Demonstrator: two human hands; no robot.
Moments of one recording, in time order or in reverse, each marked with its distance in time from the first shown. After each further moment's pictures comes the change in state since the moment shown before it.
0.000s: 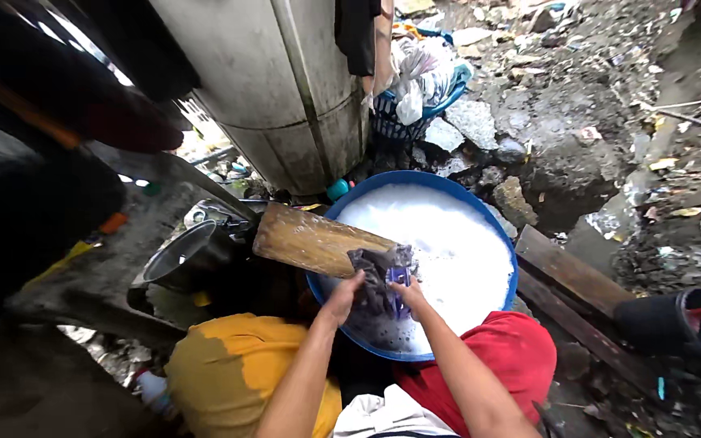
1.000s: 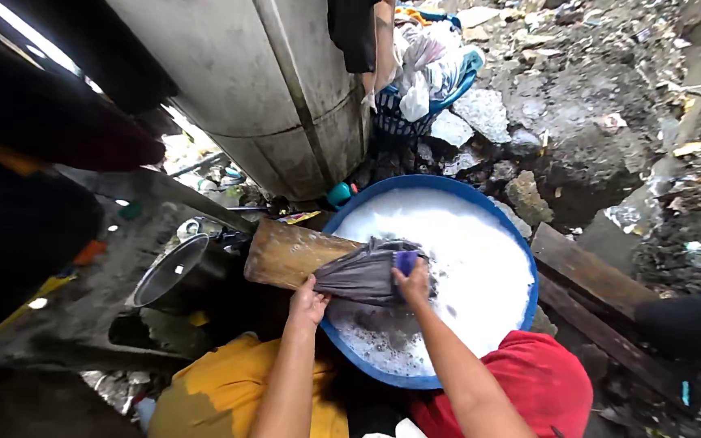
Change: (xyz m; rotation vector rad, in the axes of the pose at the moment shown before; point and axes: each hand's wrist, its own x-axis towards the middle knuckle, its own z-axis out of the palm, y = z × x) left_hand 0.040 0.040 -0.052 -0.550 0.611 -0.201; right_hand 0.061 -0.036 0.020 -0.597 0.339 -0.172
